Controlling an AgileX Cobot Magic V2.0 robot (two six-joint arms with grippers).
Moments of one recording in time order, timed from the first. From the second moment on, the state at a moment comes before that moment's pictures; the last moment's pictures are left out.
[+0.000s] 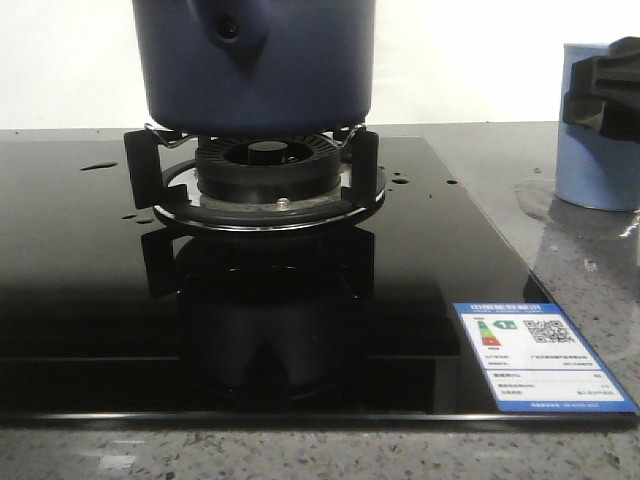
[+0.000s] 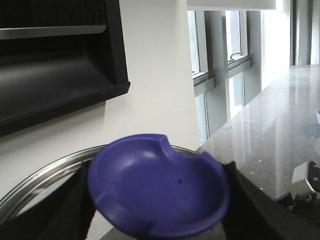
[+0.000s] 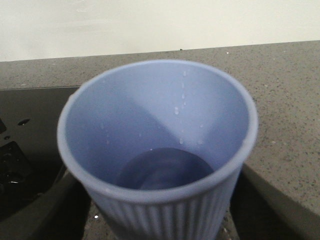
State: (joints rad) left arm -0.14 1.20 -1.18 -1.67 0.87 1.75; right arm 0.30 1.25 -0.42 0.57 -0.57 -0.35
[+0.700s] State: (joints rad) left arm -0.14 1.14 -1.18 -1.52 0.80 1.60; right arm 0.31 1.08 -0.93 0.14 0.06 -0.36
